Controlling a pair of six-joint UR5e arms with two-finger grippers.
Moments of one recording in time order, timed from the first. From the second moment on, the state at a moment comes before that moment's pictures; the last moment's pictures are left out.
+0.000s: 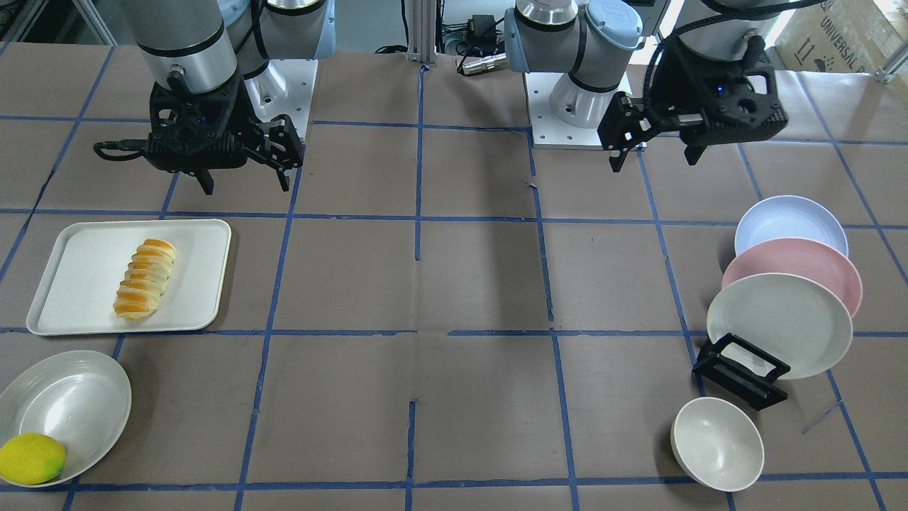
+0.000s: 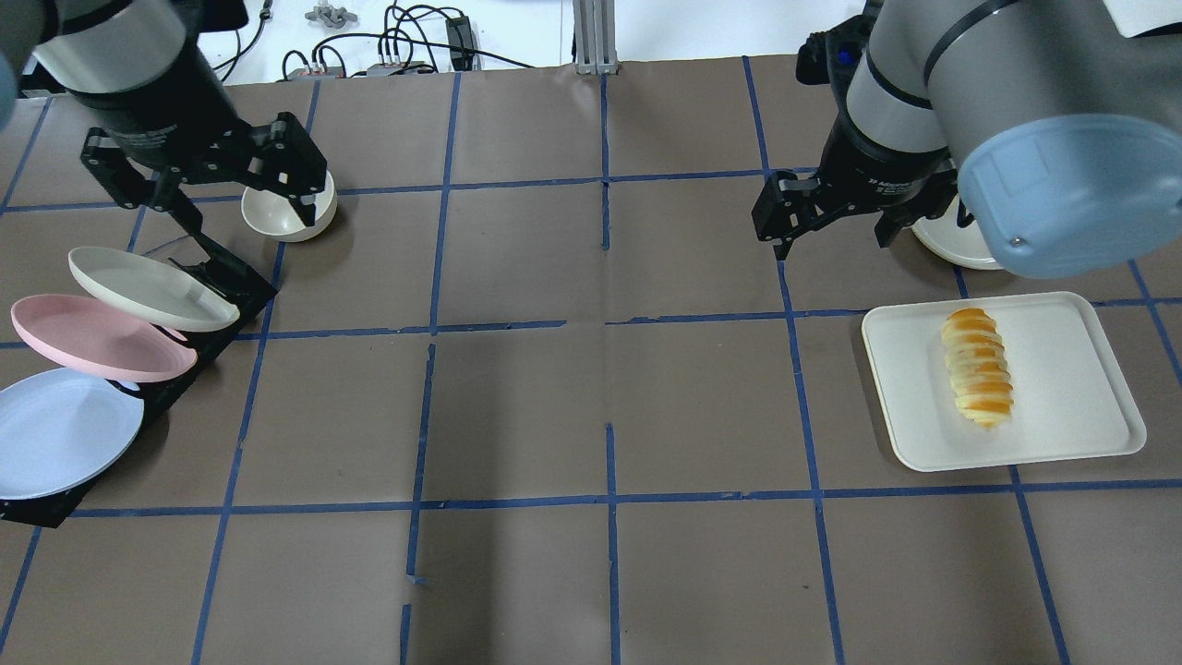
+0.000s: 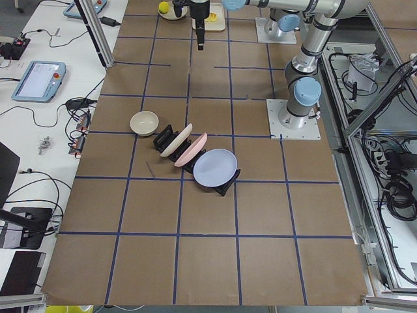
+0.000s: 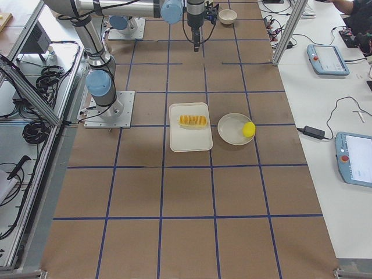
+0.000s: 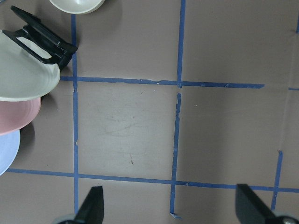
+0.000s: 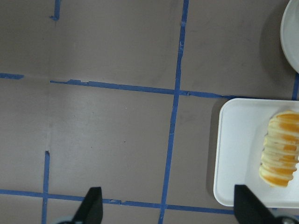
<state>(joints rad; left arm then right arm) -1.46 -1.53 -1.51 -1.70 1.64 -0.05 1.61 -1.61 1.69 -1.73 -1.58 -0.11</state>
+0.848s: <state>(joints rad) -0.87 -1.59 -1.55 -1.77 1.64 0.36 1.22 -1.50 2.05 -2.25 -1.52 -0.57</state>
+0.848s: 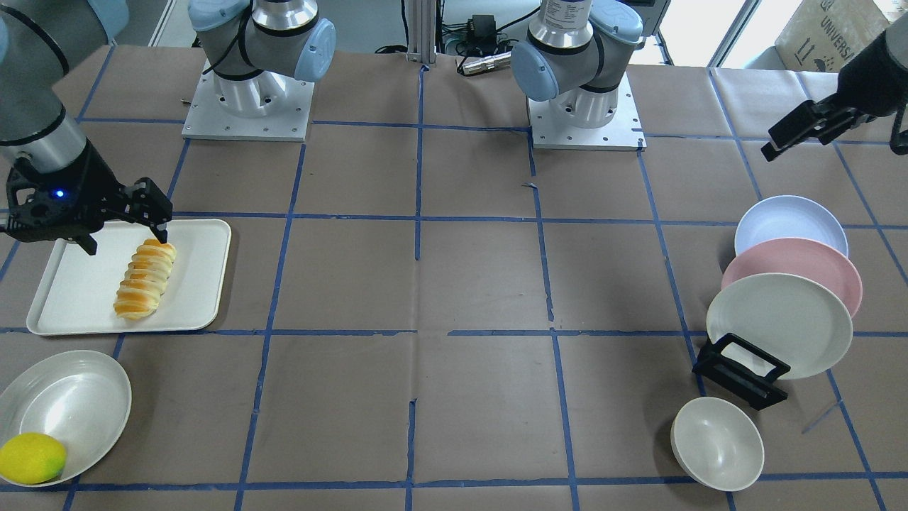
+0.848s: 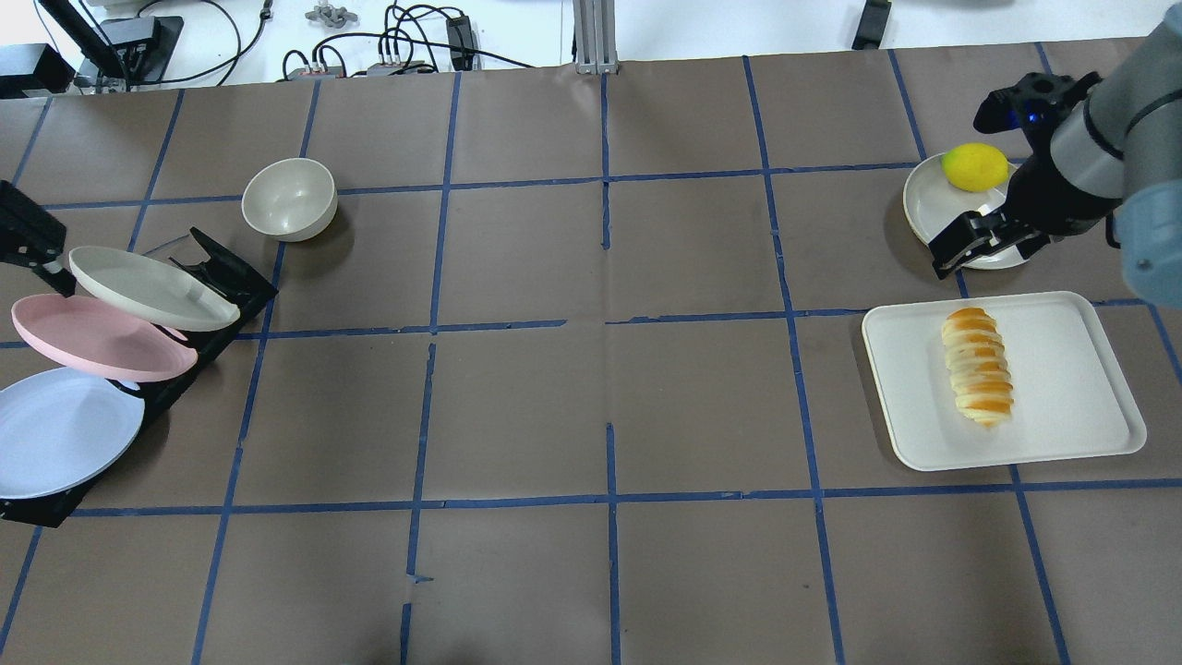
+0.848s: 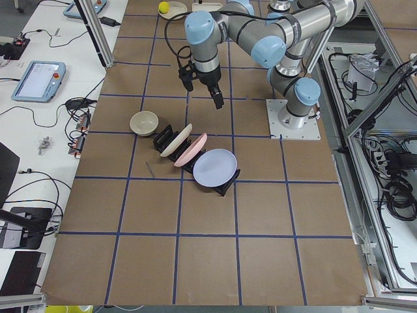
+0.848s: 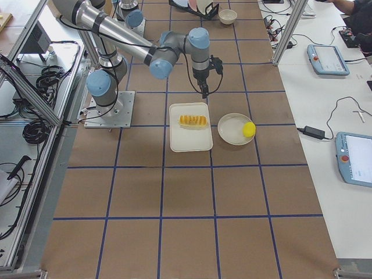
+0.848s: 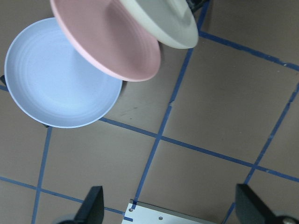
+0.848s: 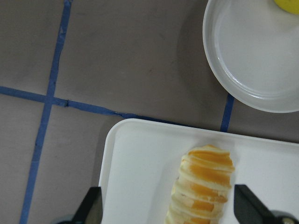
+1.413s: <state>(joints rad) -0.63 -1.77 -1.54 -1.61 1.63 0.71 1.15 -1.38 2.10 -2.36 -1.52 -0.59</state>
